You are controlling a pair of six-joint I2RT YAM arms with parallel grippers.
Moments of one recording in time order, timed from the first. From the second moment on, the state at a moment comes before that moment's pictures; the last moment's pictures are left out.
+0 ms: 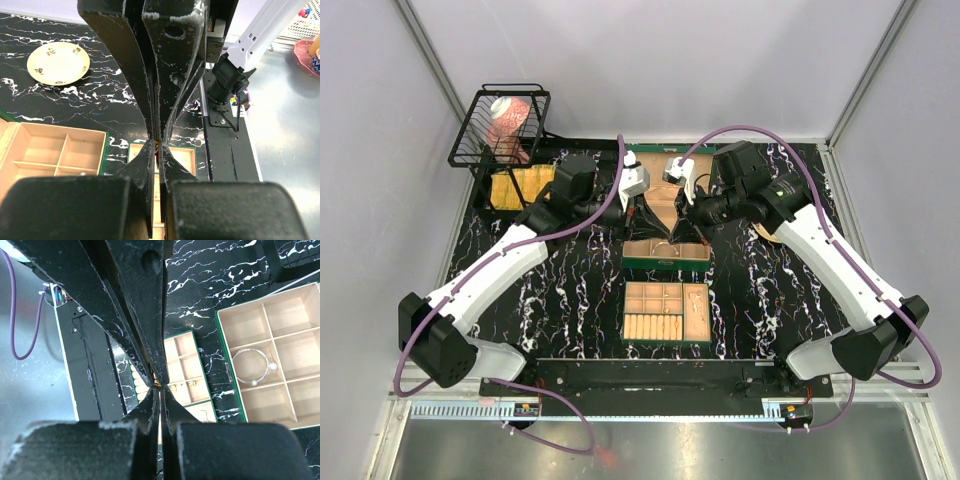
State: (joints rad) left arm -0.61 1.35 1.24 -0.21 0.99 0.10; right arm 0.59 1.42 1.56 -0.94 -0.69 -0.30
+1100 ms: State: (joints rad) left arm -0.58 1.23 0.98 -0.37 0.97 0.35; right arm 0.53 1.31 1.46 -0.87 -0.45 -0.31
